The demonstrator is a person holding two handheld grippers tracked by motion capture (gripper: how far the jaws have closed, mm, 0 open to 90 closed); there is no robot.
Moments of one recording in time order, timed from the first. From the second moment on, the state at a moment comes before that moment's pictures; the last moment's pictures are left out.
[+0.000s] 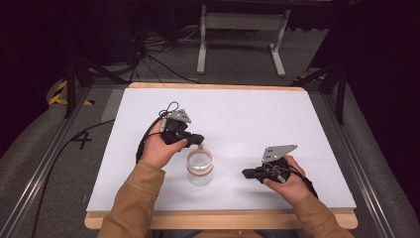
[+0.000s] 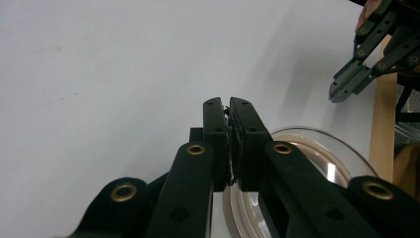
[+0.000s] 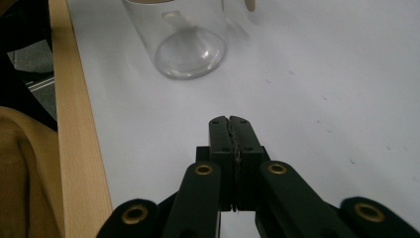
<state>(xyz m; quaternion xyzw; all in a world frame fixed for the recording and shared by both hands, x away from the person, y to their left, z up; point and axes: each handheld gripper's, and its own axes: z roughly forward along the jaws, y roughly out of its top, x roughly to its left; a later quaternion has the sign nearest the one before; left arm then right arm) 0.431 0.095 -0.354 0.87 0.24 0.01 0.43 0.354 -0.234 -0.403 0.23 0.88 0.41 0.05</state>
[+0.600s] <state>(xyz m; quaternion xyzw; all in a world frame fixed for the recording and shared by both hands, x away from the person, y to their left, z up) 0.436 0.096 -0.357 0.86 0.25 0.00 0.44 0.352 -0.218 -0.399 0.21 0.88 0.42 0.04</state>
